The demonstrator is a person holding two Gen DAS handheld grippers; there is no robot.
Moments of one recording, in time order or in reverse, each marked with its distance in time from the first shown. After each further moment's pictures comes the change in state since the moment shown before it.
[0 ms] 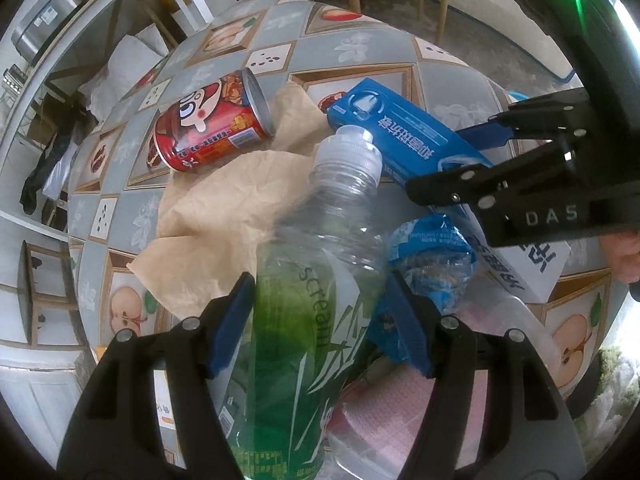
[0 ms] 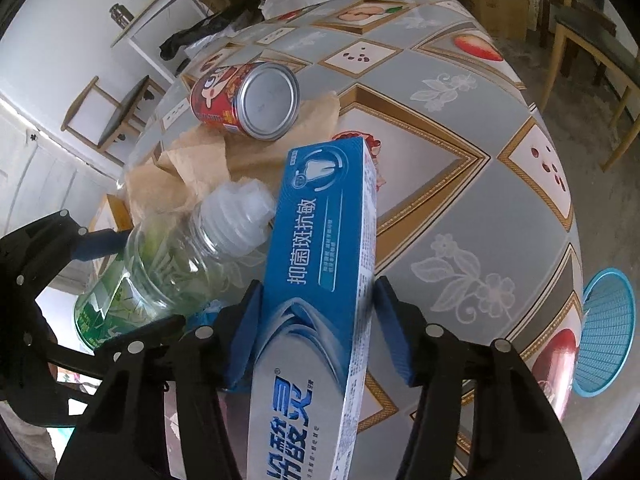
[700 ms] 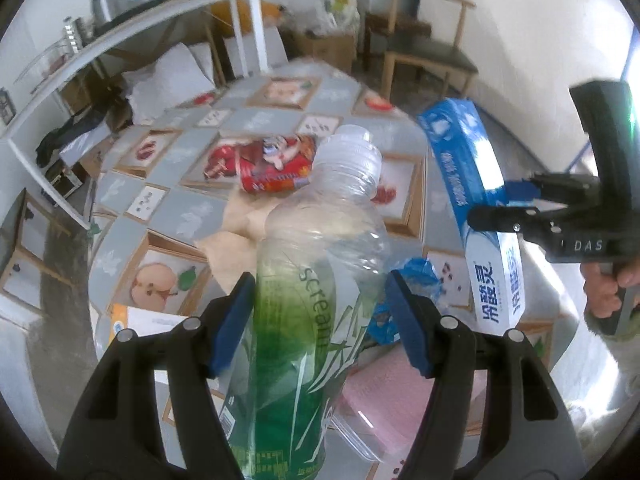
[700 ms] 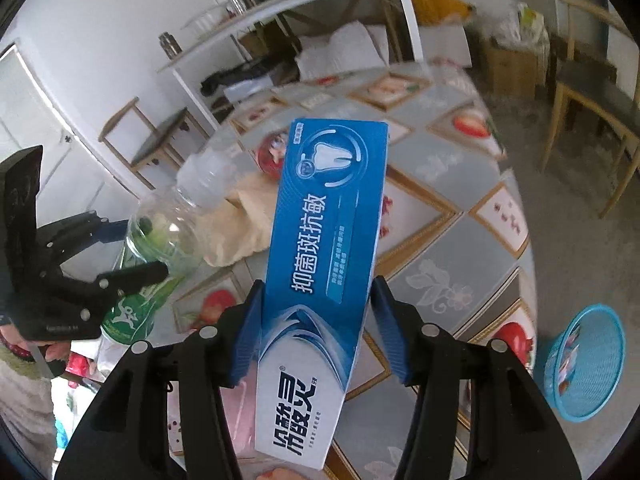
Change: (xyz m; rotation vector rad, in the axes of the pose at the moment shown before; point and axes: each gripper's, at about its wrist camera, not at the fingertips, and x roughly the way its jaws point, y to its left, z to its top) left arm -0.089 0.040 -0.041 -0.253 -0.277 -0.054; right arm -0.097 0.018 -0.028 -0.106 -0.221 0.048
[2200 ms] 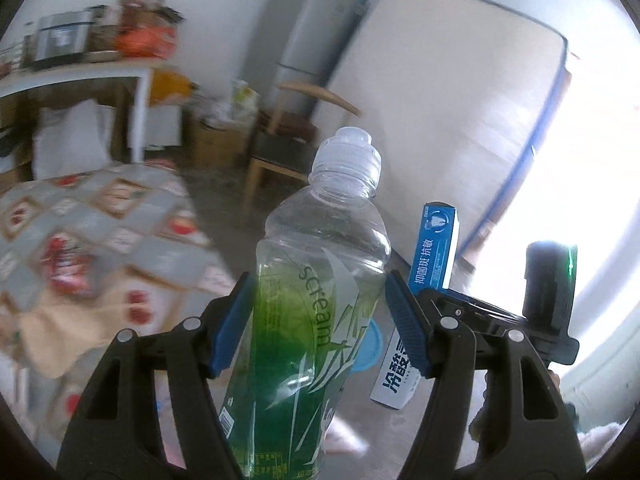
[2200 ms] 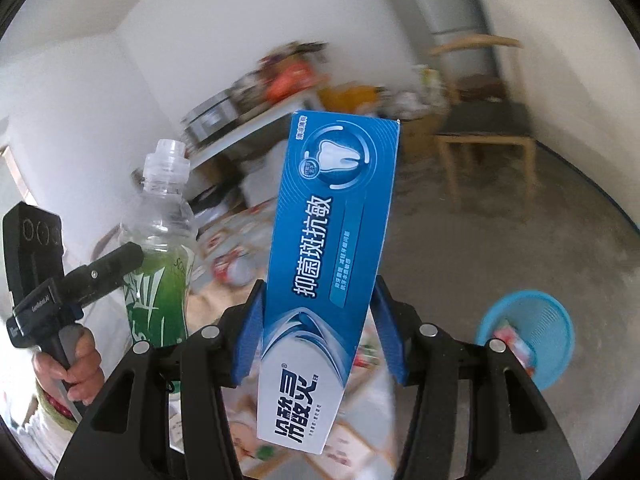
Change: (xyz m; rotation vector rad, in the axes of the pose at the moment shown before) left arm -0.056 -0.195 0.076 -0.071 -0.320 -0.449; right arm -0.223 -0.151 -0.096 0.316 -0.404 -0.115
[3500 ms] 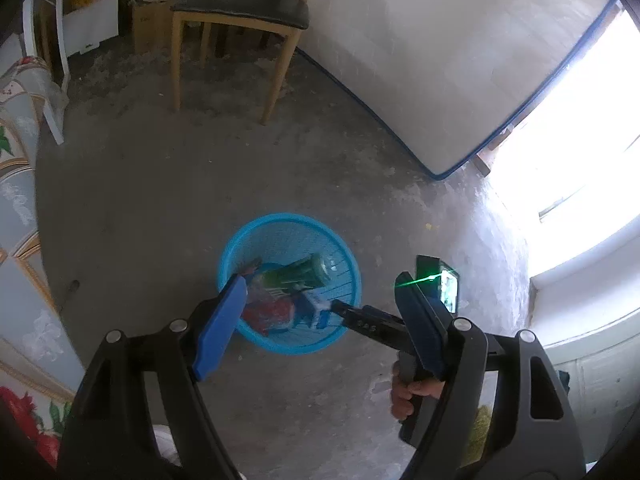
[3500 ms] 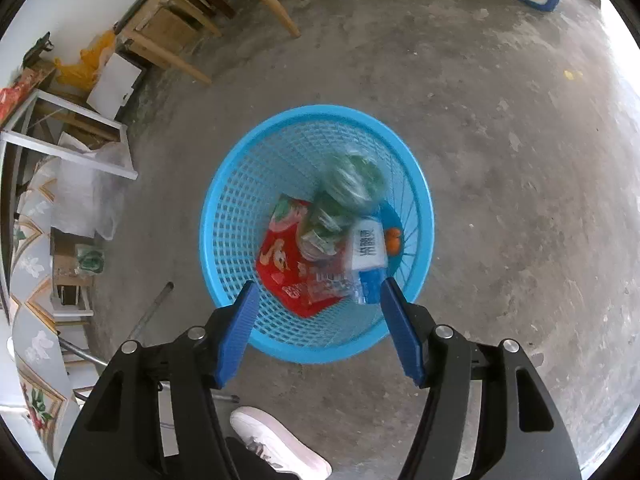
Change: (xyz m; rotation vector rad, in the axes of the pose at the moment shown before) left arm 0.365 -0.102 -0.062 -0.017 0.463 0.008; right arm 0.189 -0.382 -0.125 0.574 0.409 -0.425
